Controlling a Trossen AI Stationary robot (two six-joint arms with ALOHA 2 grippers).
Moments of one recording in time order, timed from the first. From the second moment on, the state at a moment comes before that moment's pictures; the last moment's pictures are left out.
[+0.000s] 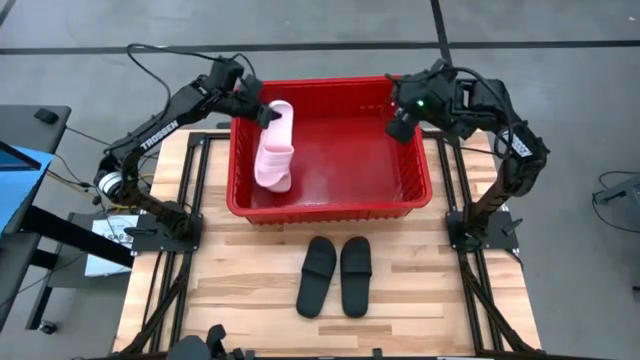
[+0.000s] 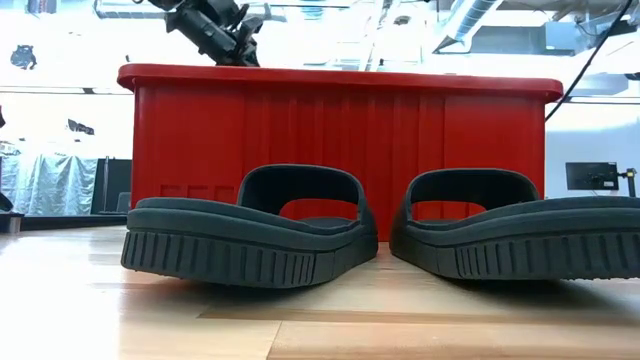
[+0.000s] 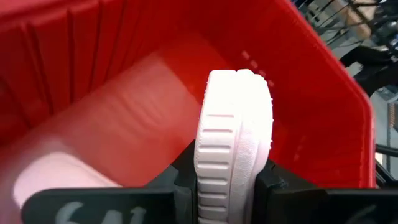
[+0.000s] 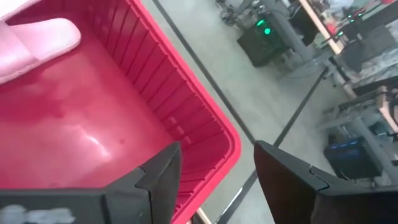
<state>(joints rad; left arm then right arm) 0.88 1.45 1.42 -0.65 0.47 -0.22 -0.23 1.63 2.33 -1.57 0.74 -0.08</state>
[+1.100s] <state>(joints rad) 0.90 1.45 1.34 -0.65 0.31 -0.31 -0.24 1.63 2.33 -1.57 0.70 -0.08</state>
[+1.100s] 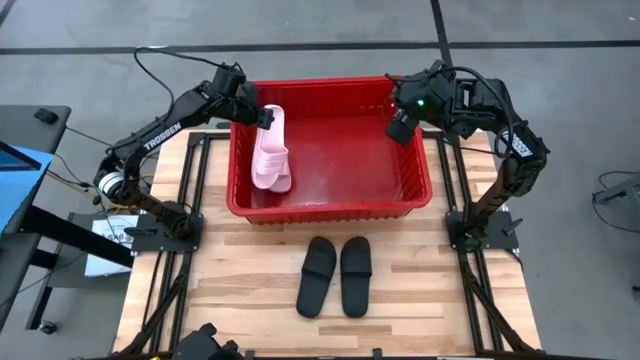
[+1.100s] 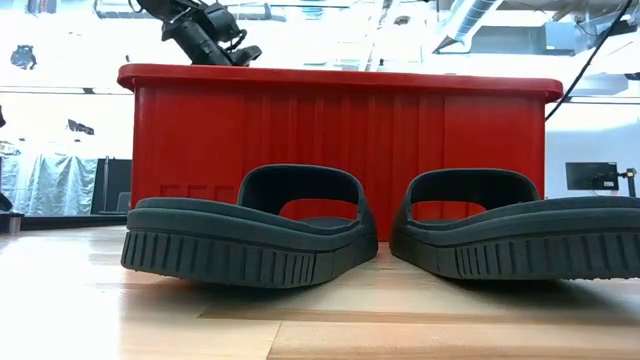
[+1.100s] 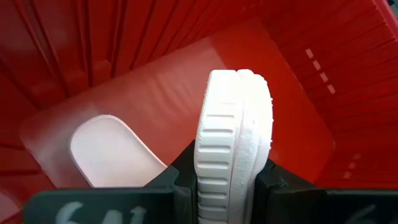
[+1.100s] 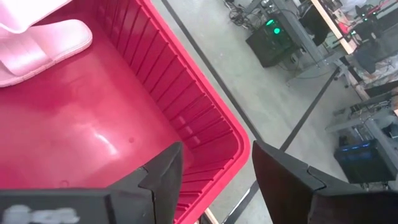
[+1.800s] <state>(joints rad) 0.88 1.45 1.34 -0.46 0.42 -0.18 -0.24 1.64 2.33 -1.57 0.70 -0.08</state>
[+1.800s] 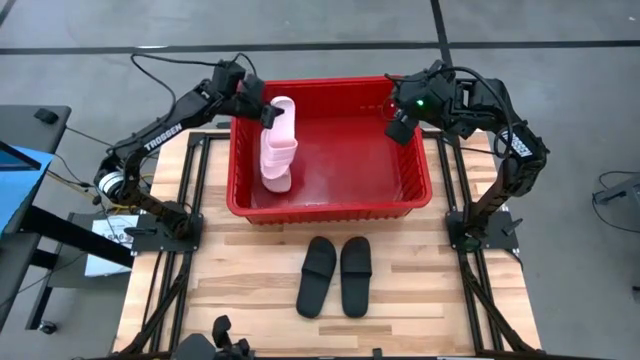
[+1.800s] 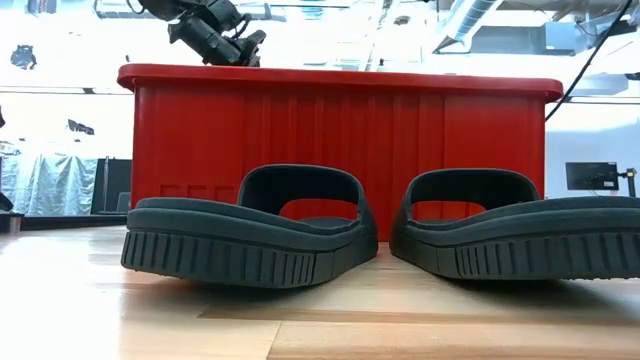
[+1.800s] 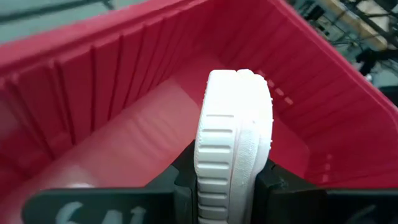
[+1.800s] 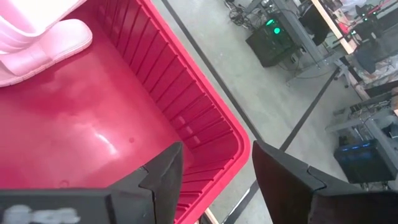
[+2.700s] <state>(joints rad) 0.99 1.40 1.12 -0.16 0.86 0.15 -0.24 1.64 2.33 -1.57 0.69 -0.08</state>
